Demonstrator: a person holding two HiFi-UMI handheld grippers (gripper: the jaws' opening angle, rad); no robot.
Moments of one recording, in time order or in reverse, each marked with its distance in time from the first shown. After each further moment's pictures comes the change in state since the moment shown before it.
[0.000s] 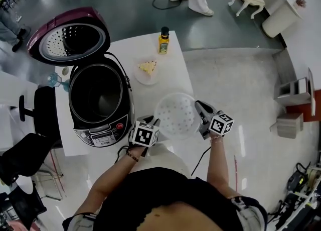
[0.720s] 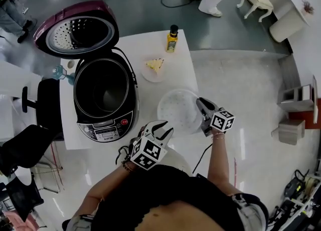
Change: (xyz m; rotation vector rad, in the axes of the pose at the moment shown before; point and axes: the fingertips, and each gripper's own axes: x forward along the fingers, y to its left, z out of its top) left arm -0.081 -0.081 0.036 0.390 -0.257 -0.126; right arm 0.022 -0.008 -0.005 -0.012 0.058 0.008
